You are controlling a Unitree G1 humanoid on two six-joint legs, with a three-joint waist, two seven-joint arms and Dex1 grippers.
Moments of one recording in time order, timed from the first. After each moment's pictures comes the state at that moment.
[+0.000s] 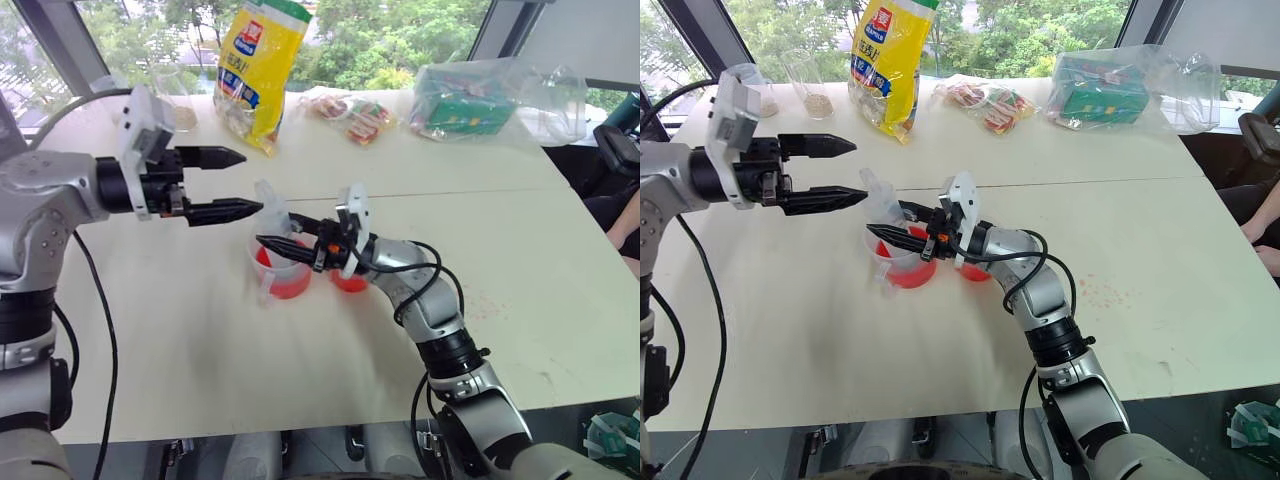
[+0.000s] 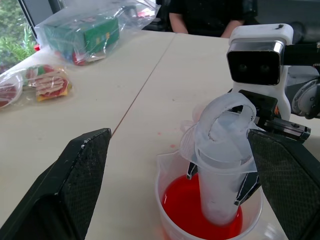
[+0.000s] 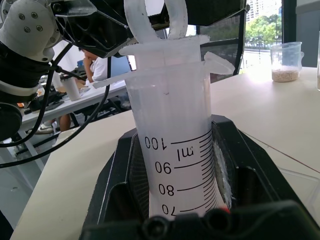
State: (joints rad) left arm -0.71 0.89 0.11 -0.13 -0.66 0.73 -1.13; right arm -0.57 -0.10 0.22 0.04 0.37 0.24 0.90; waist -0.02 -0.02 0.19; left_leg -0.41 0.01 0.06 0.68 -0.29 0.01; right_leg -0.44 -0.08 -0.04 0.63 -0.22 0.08
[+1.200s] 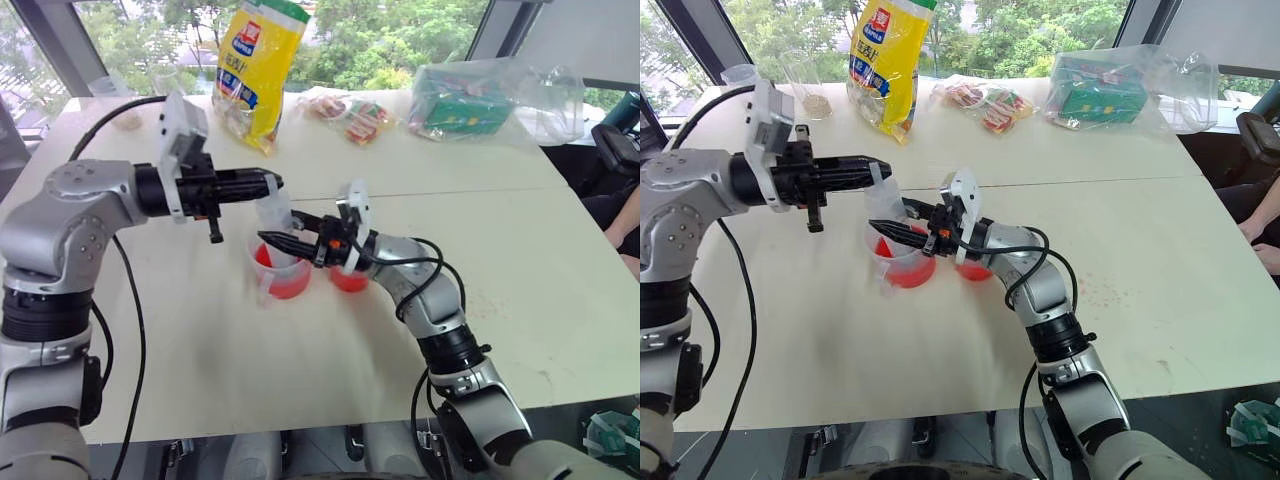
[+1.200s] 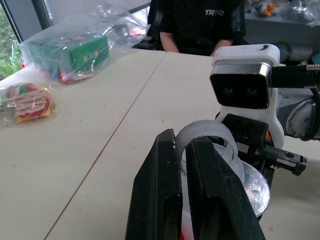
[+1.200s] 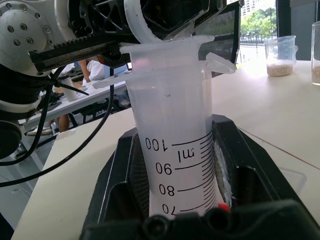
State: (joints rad) left arm -0.74 0.77 0.08 -0.16 -0.67 0.74 -1.06; right arm -0.59 -0.10 0.21 0.04 0.38 0.29 0.89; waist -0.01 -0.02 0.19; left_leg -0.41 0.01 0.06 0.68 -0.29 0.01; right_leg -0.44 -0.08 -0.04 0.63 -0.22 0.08
